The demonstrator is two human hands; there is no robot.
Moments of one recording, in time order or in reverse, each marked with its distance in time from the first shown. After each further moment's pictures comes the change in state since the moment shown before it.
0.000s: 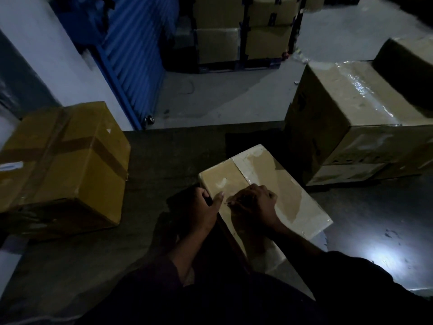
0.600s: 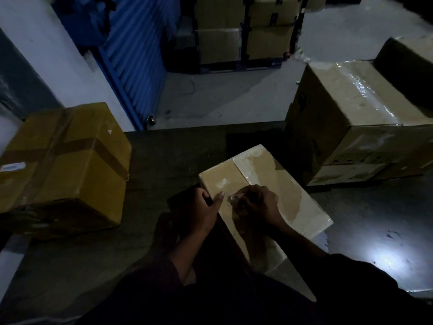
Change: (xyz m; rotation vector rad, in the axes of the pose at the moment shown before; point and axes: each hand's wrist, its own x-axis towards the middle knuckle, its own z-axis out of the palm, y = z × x) left_hand 0.000 0.001 -0.001 0.016 0.007 -0.023; right_hand 0.001 0.003 -0.006 0.194 0.030 0.038
